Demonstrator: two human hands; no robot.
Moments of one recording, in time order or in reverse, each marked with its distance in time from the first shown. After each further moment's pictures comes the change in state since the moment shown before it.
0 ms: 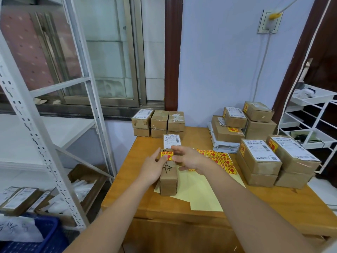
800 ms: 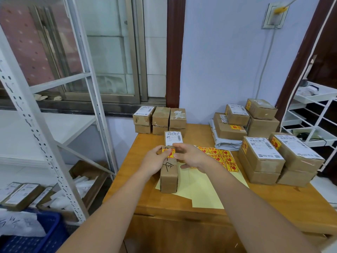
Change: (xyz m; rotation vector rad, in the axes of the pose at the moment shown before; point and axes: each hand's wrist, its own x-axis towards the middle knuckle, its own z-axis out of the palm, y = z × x) left_hand 0.011 0.006 -0.009 0.043 -0.044 -0.029; right_hand 0.004 0.005 0.002 0.018 0.014 -0.015
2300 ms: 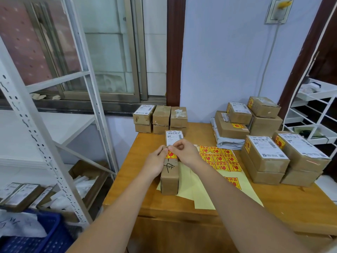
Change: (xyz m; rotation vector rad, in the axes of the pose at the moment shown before) left_hand -0.003 0.000 0.008 -0.113 0.010 0.022; right_hand 0.023 0.005 0.024 -0.087 0.333 -0.127
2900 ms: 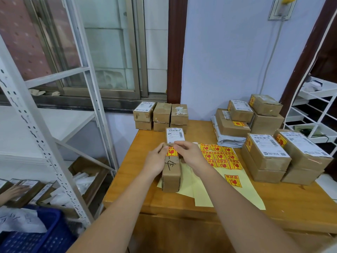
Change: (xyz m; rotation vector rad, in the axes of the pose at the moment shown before) left_hand 0.003 -0.007 0.005 -0.045 0.054 0.004; right_hand -0.014 0.008 -0.001 0.268 0.003 0.036
